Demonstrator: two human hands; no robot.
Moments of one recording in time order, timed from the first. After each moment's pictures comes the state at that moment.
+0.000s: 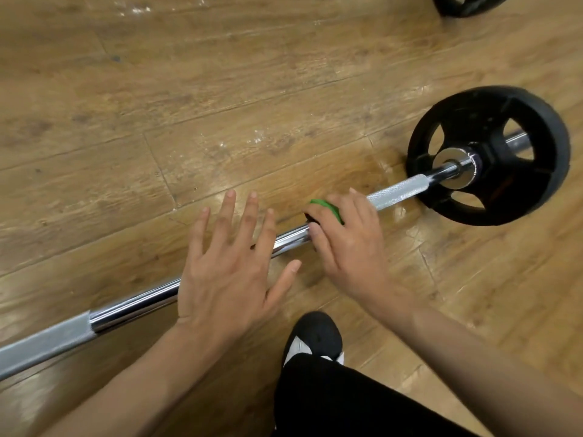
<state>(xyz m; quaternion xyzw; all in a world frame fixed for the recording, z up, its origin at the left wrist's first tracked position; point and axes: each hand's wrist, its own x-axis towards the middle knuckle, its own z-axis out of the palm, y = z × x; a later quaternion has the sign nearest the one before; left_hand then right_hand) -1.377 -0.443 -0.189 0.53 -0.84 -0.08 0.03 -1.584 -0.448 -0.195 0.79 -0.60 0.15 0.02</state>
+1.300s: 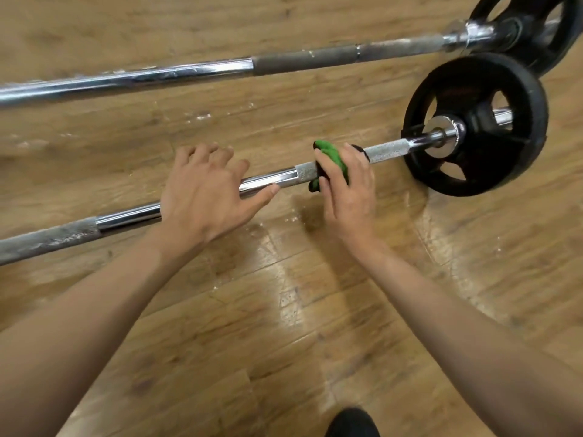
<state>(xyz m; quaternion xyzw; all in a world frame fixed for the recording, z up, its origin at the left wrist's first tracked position) -1.331 -0.663 -0.190 0.56 -0.83 0.01 0.00 -1.575 -0.641 -0.240 0.76 -0.56 0.33 0.07</state>
